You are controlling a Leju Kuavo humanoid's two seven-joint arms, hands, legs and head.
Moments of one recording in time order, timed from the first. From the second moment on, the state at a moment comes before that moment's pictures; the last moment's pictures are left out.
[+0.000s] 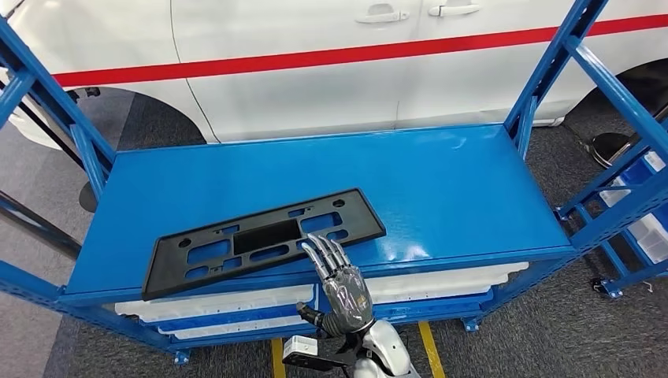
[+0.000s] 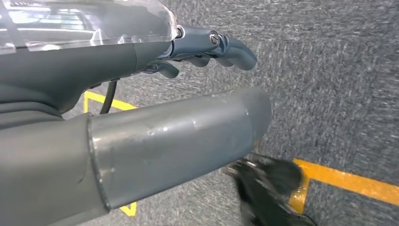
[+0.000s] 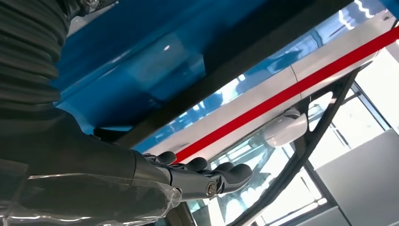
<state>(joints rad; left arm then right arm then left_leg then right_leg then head) 0.00 -0.10 0.76 -0.26 -0.59 0.06 -0.36 -0.07 0.20 0.25 -1.10 1.21 -0.66 -0.49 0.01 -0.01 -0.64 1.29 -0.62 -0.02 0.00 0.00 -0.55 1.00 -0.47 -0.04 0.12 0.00</state>
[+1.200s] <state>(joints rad) -0.01 -0.07 0.75 -0.24 -0.68 0.06 -0.36 -0.25 0.07 0.47 -1.11 1.53 -0.66 -0.08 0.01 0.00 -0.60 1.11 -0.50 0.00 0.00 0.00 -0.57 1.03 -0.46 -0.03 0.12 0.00</state>
